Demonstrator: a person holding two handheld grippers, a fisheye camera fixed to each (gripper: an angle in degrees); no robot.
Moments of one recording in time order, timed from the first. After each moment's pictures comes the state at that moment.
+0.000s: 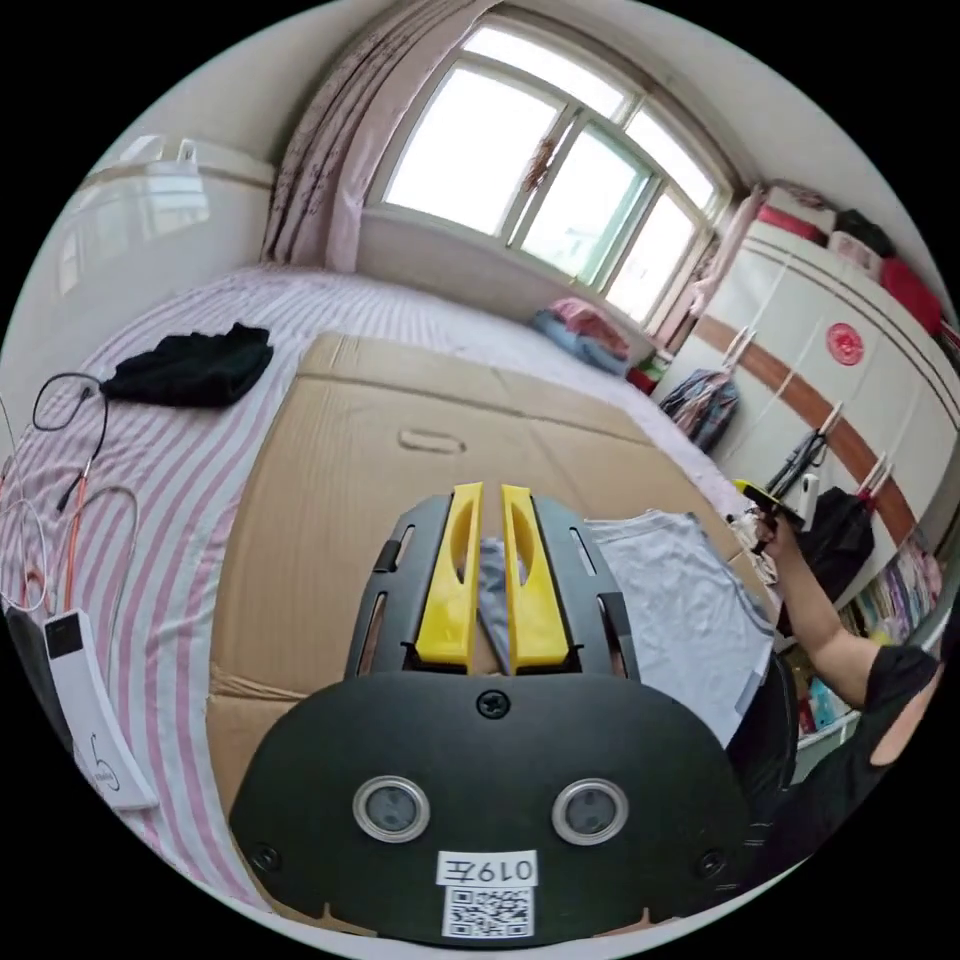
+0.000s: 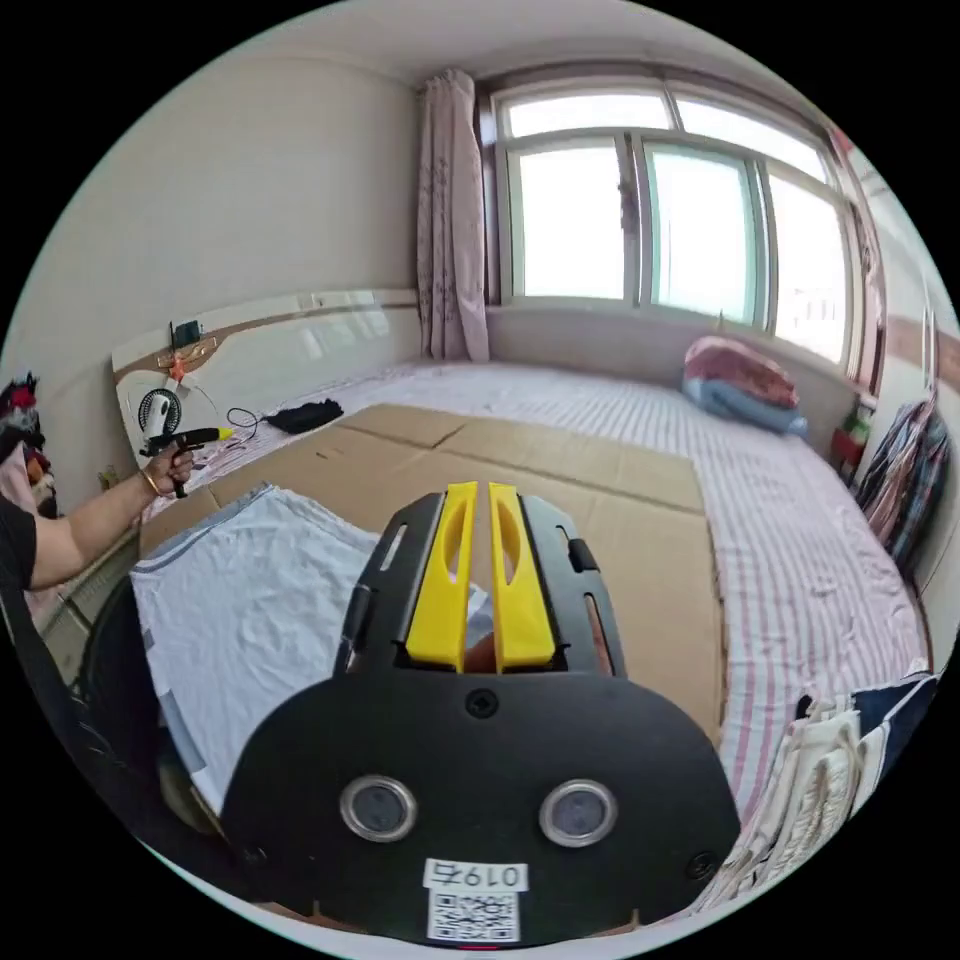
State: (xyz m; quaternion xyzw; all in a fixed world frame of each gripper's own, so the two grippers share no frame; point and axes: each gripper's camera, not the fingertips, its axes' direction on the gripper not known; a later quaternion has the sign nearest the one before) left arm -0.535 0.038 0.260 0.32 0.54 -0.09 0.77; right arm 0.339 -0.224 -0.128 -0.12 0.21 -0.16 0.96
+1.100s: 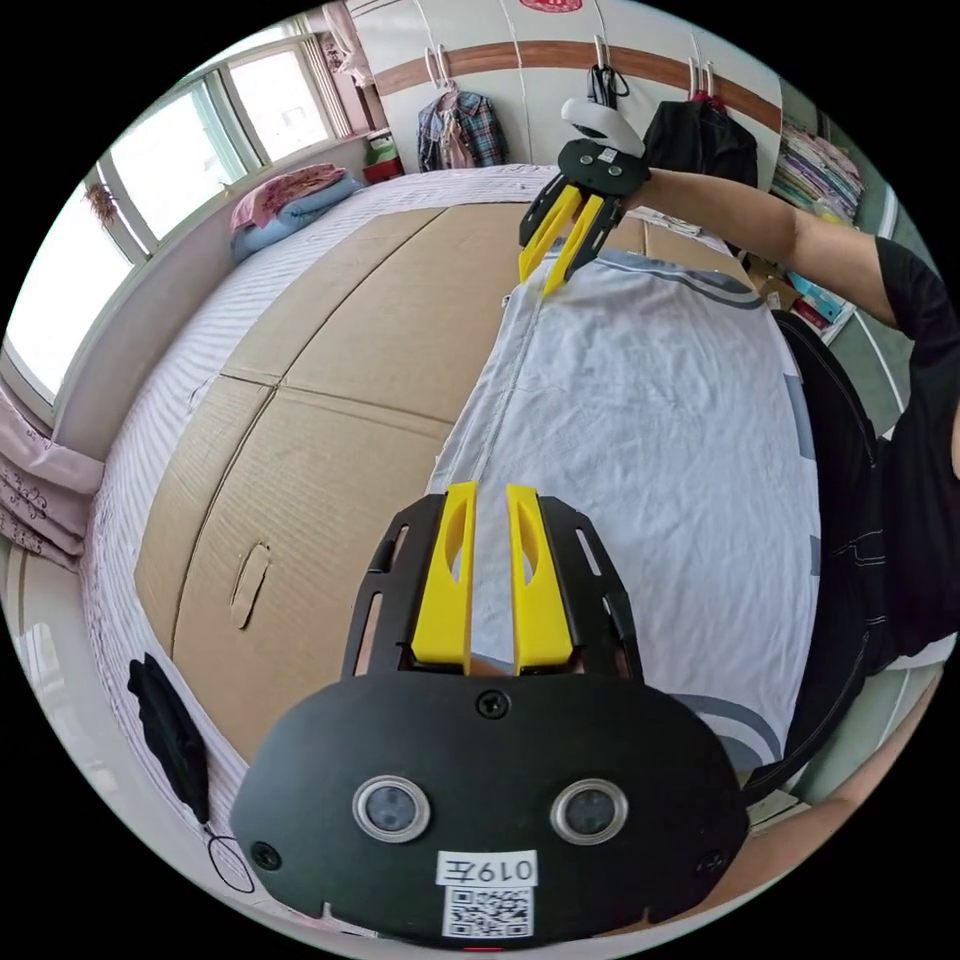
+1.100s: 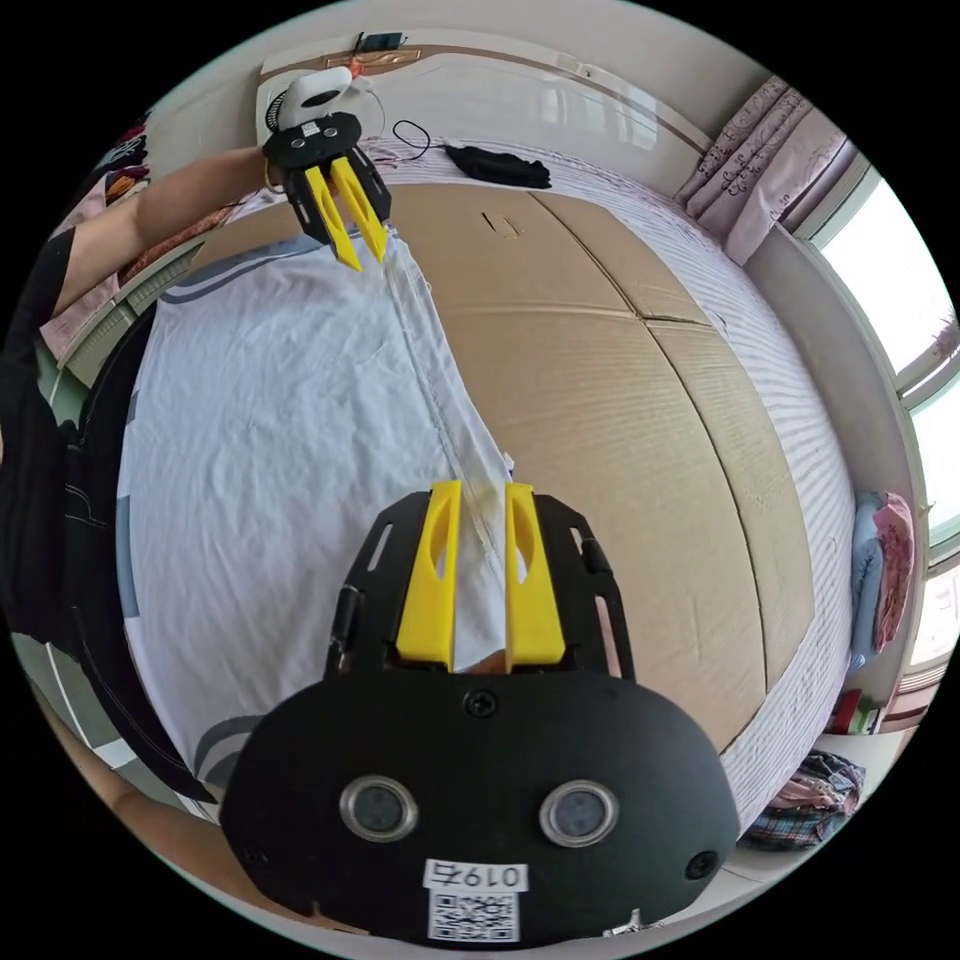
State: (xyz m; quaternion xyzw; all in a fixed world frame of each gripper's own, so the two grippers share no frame) left arm -0.300 -0.088 0.117 0.24 0.44 0.47 0.73; right arm 0.305 -0.140 0.140 -0.52 0.01 -0.34 0.78
